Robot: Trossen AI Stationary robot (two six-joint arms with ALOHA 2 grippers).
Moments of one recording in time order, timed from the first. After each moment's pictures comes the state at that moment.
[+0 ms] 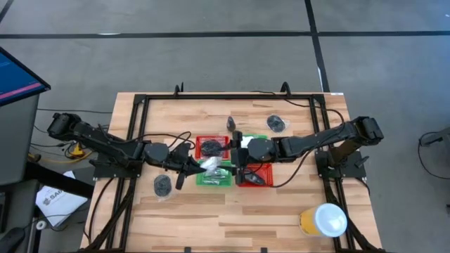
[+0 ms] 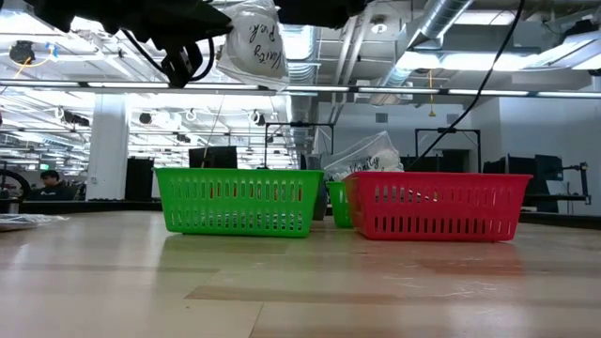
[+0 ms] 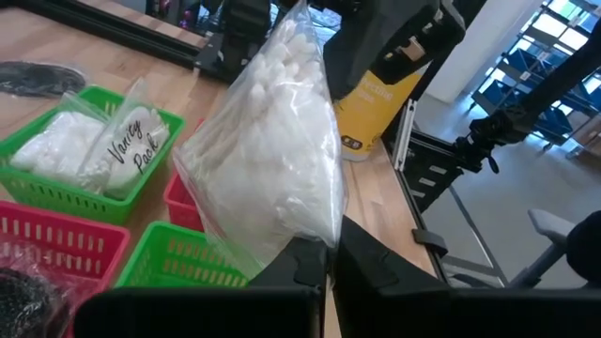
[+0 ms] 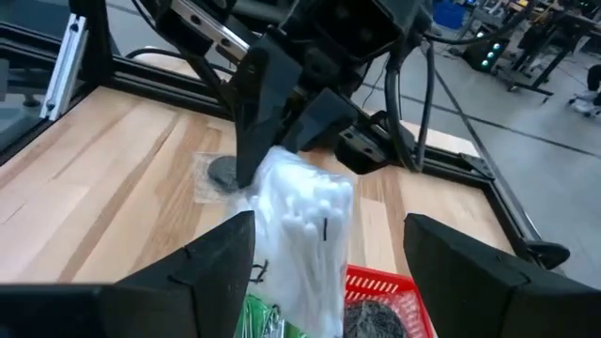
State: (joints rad) left arm -0.25 1.10 0.52 0.32 -0.12 -0.42; right arm 0.18 1.59 1.15 0.09 0.21 -0.22
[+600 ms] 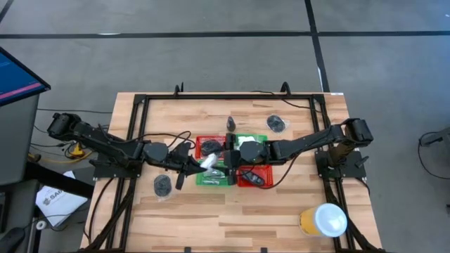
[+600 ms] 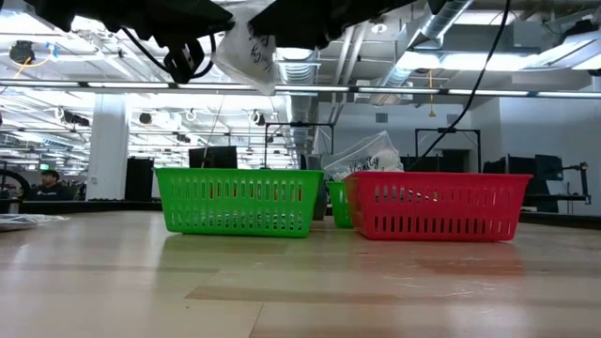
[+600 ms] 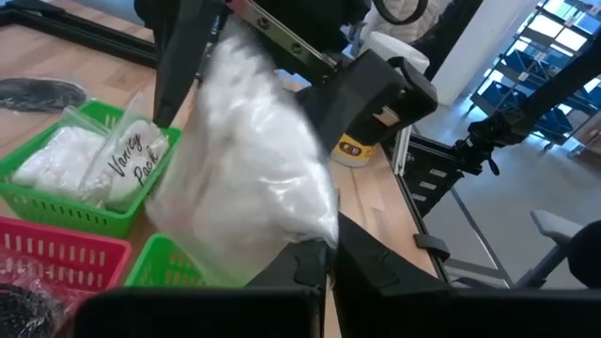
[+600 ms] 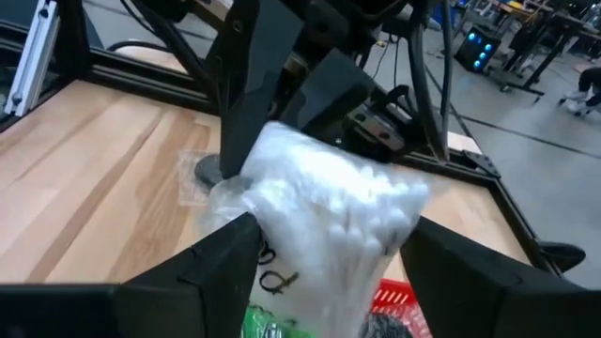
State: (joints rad) left arm -0.25 1.10 0.52 0.34 -0.12 -0.40; right arm 0.17 1.71 1.15 0.22 0.21 -0.22
